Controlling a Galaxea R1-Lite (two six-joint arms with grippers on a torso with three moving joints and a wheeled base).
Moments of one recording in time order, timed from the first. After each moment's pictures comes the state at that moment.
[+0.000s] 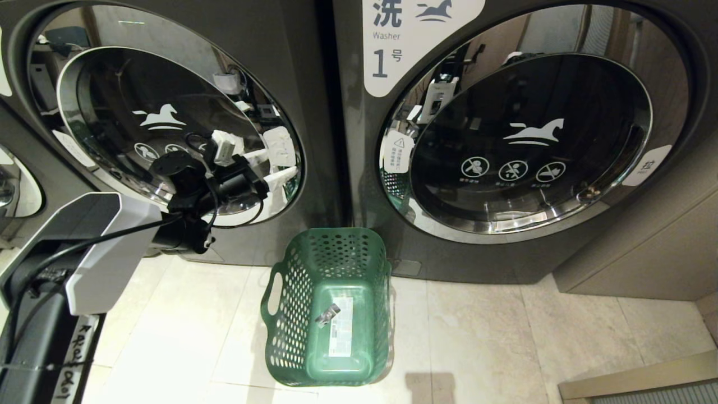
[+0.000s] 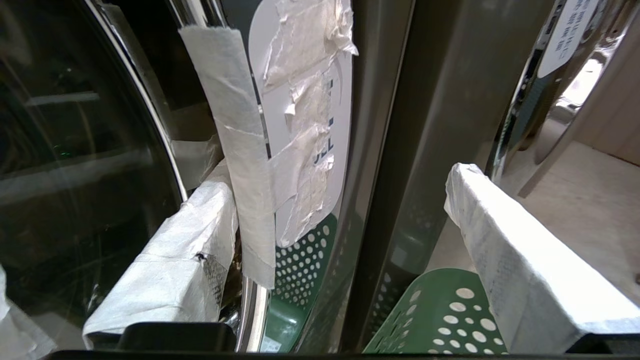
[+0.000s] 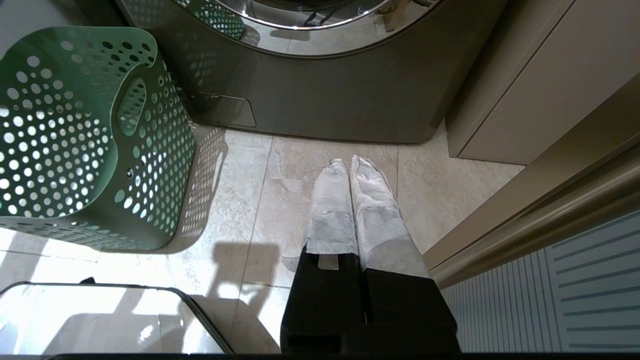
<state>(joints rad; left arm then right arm) -0.04 2.50 -1.77 -1.18 -0.91 -0.06 0.00 0.00 0.00 0.00 0.01 -0.01</state>
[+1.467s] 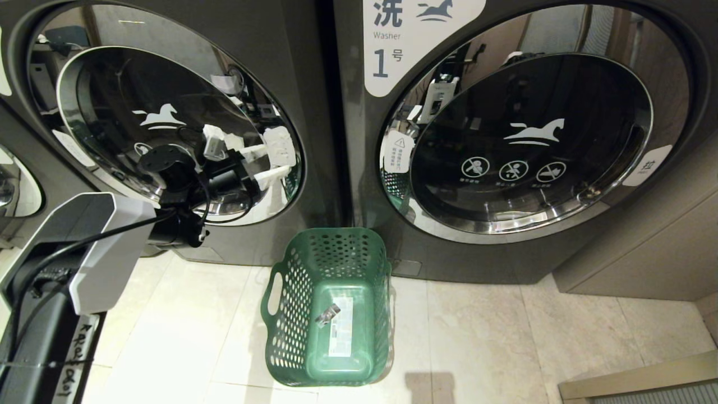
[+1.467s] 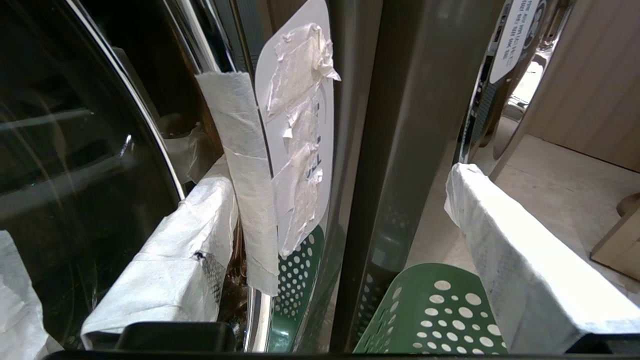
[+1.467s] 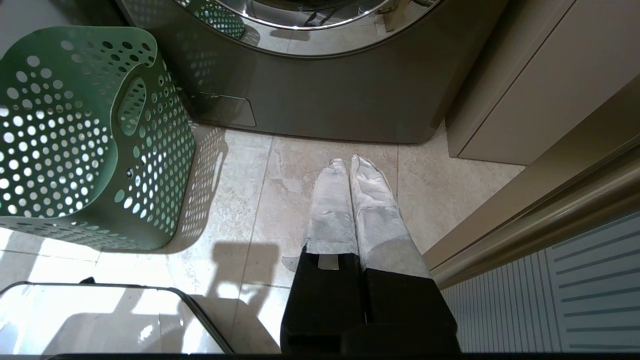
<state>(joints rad) -0.04 2.52 -1.85 -1.19 -1.08 -0.12 0.00 0.00 0.00 0.00 0.01 -0.01</state>
